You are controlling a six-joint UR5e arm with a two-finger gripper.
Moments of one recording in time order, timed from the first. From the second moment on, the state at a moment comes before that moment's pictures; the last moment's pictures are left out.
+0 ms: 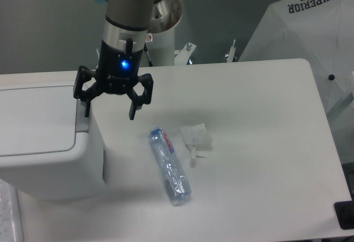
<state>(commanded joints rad) 2.29 -1.64 -1.65 -1.02 1.18 0.03</state>
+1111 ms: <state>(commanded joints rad) 2.29 -1.65 -1.66 -1.02 1.18 0.03</state>
